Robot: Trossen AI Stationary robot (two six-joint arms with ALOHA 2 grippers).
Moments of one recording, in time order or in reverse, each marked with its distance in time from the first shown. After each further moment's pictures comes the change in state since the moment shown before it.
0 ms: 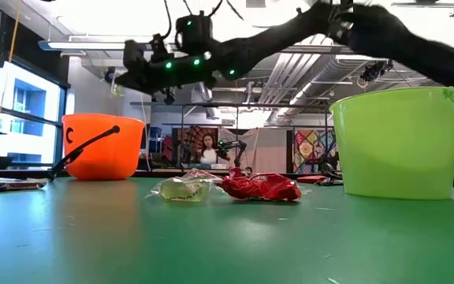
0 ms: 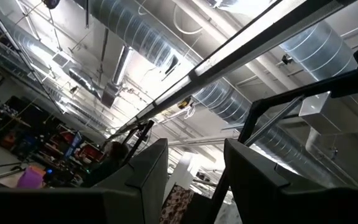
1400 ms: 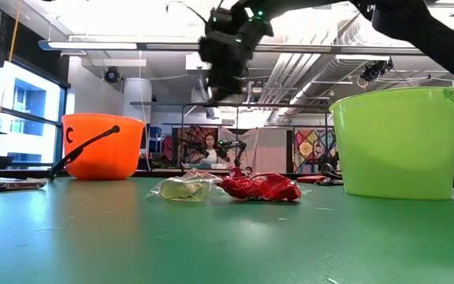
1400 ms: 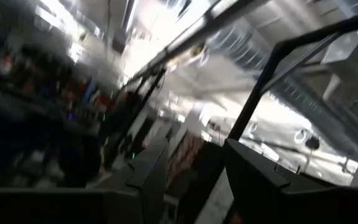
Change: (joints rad) left arm -0.005 0.000 -0.001 -0.221 0.149 0.097; right arm -0.142 -0.274 0.129 -1.539 -0.289 -0.317
